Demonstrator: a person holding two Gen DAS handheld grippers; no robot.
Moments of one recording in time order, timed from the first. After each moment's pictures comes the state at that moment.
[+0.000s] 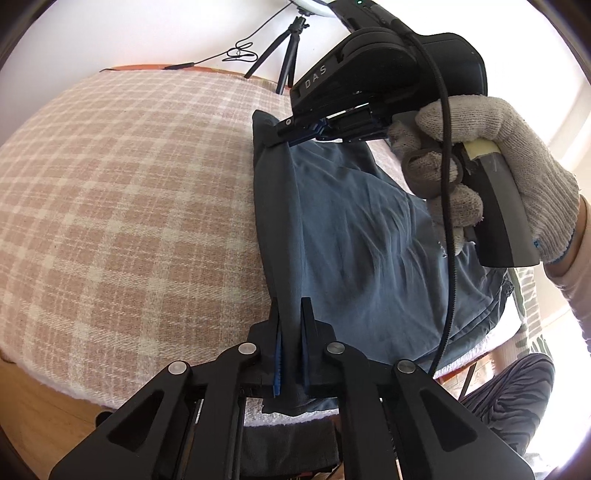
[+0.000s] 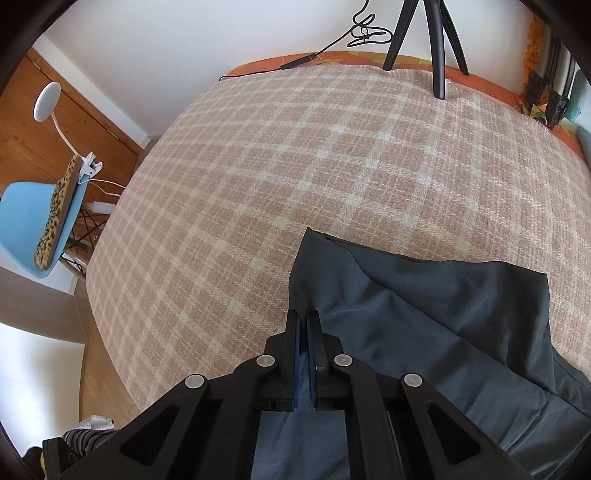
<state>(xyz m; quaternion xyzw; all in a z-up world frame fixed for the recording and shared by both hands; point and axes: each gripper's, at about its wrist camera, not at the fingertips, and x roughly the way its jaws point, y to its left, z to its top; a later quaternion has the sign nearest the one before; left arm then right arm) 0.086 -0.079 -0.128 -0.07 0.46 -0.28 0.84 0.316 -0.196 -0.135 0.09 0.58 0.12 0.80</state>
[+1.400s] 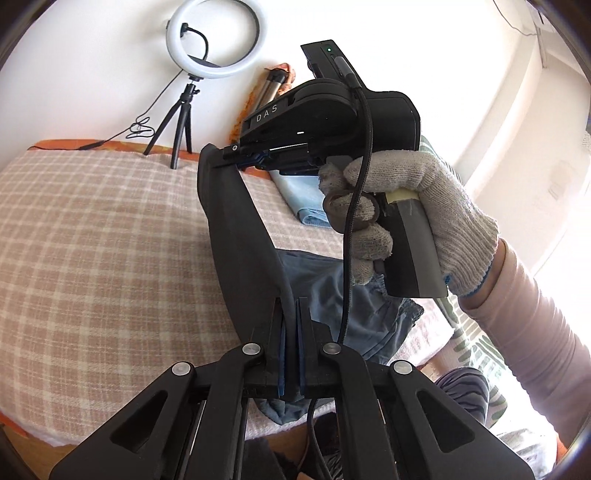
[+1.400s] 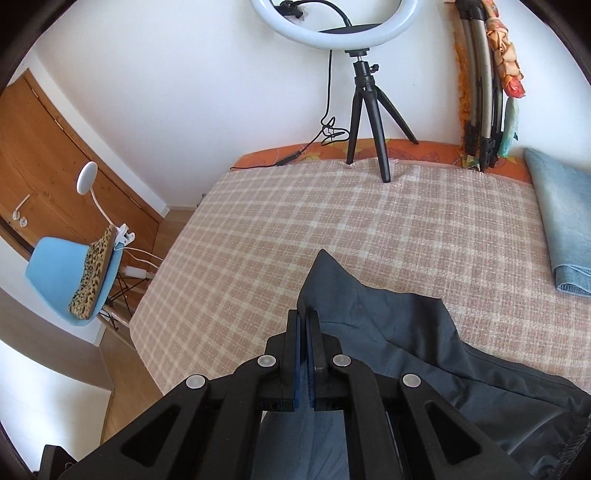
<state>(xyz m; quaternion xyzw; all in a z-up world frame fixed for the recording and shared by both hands) 0.058 -0.126 -0.028 -0.08 0.36 -0.42 0.83 0.254 -0.285 -0.027 0.17 0.46 0.11 0.87</state>
